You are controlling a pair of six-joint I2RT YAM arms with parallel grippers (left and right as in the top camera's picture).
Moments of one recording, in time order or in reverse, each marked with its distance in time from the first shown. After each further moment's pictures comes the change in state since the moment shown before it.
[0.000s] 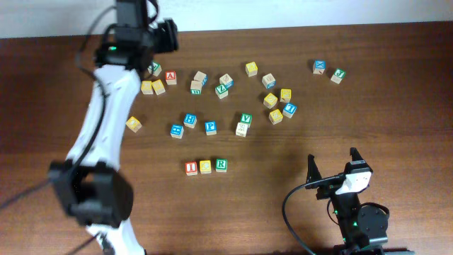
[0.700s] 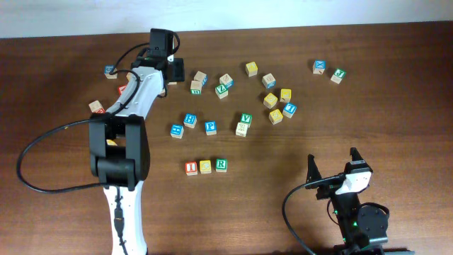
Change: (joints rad) left arm -0.002 0.340 -0.008 0.086 -0.126 0.043; right arm 0.000 0.000 0.000 0.000 0.000 0.000
